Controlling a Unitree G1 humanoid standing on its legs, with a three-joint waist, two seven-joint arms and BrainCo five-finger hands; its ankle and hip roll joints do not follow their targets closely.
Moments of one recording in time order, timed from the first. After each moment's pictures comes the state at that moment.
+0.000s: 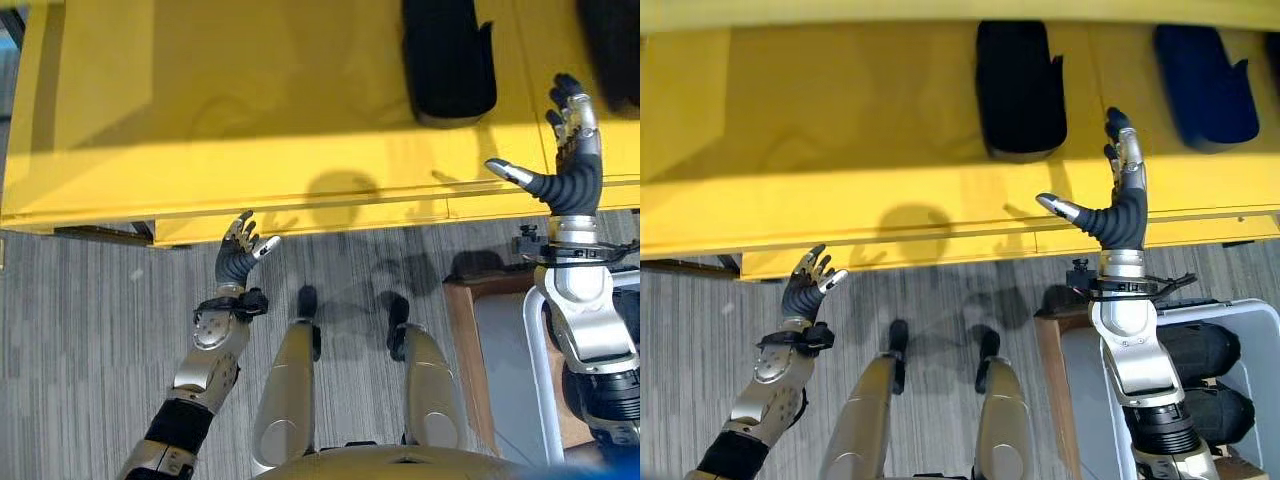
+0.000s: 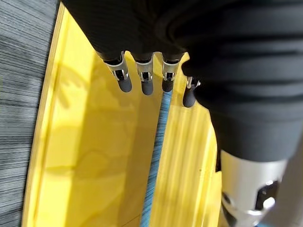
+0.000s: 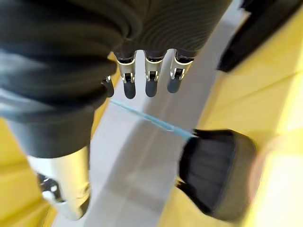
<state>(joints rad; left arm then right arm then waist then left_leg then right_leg) -0.01 0.39 -0.16 0.11 -0.60 -0.17 0.23 -0.16 -0.52 0.00 -0.33 0.09 -0.17 -0.31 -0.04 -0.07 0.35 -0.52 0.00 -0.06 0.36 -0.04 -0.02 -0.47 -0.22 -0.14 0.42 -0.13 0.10</state>
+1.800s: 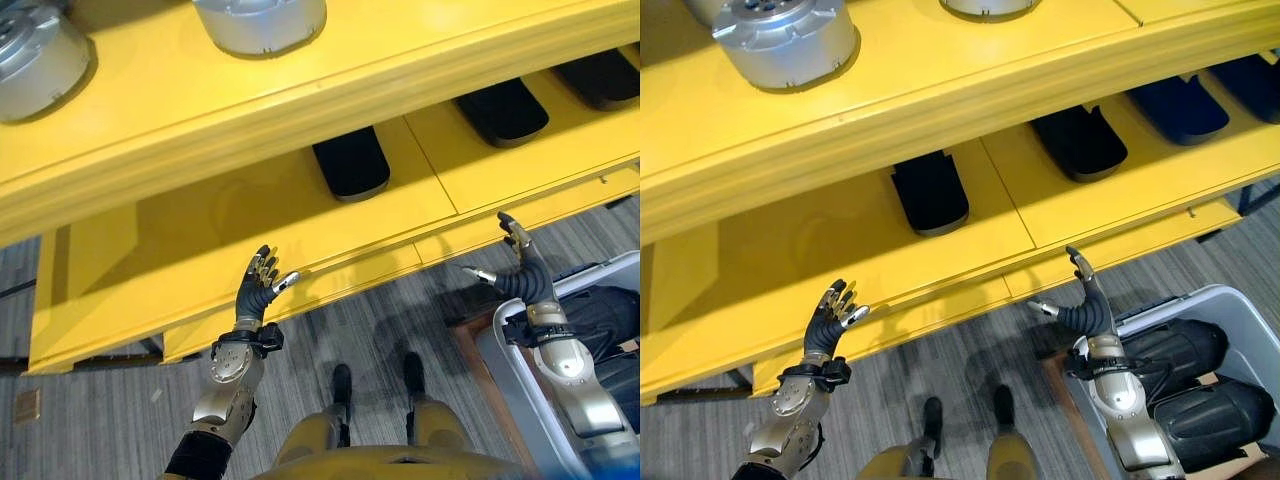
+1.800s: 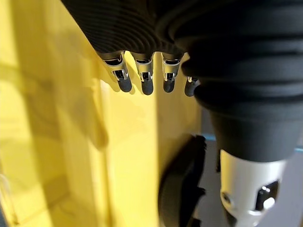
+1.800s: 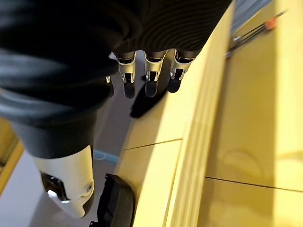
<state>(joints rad) 0.05 0.26 -0.18 0.14 -0.48 -0.20 0.15 0.15 -0.47 0.06 -0.13 0.01 -0.15 -0.19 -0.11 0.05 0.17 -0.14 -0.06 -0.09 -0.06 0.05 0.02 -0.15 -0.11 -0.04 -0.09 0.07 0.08</state>
